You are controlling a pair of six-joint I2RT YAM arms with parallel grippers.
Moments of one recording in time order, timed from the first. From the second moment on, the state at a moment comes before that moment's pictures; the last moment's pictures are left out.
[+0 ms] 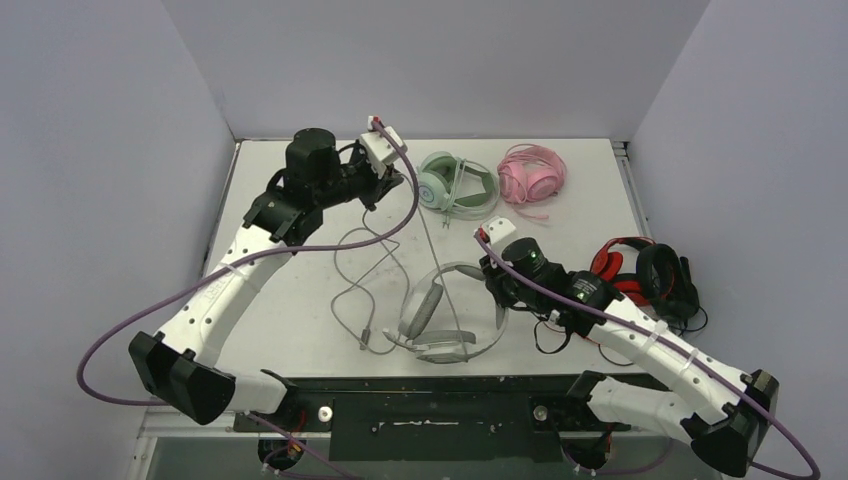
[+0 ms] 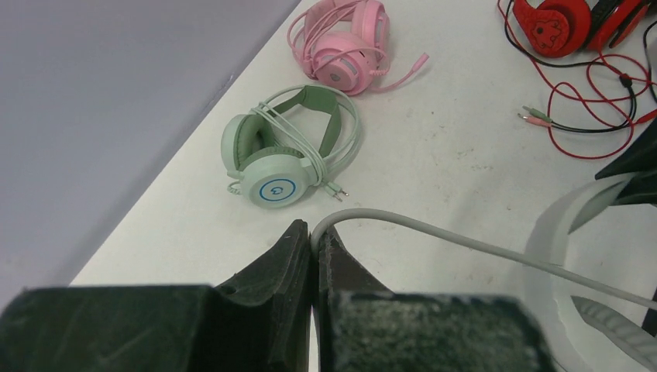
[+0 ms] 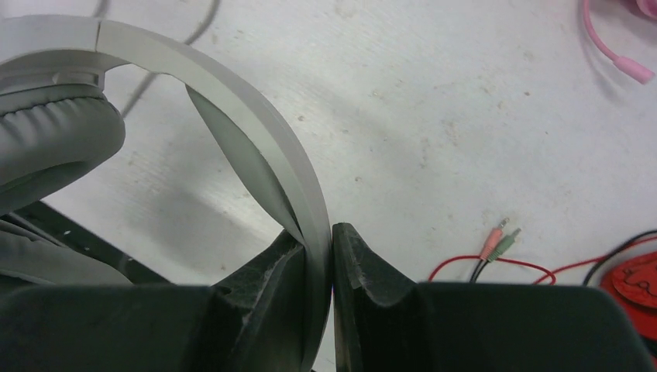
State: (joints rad) left arm -0.53 1.34 1.46 -0.41 0.35 0.33; right arm 0.81 1.02 0.92 -0.68 0.20 0.11
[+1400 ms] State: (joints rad) left arm -0.56 1.38 0.67 0.88 0.47 -0.47; right arm 0.83 0.96 1.49 -0.65 0.30 0.52
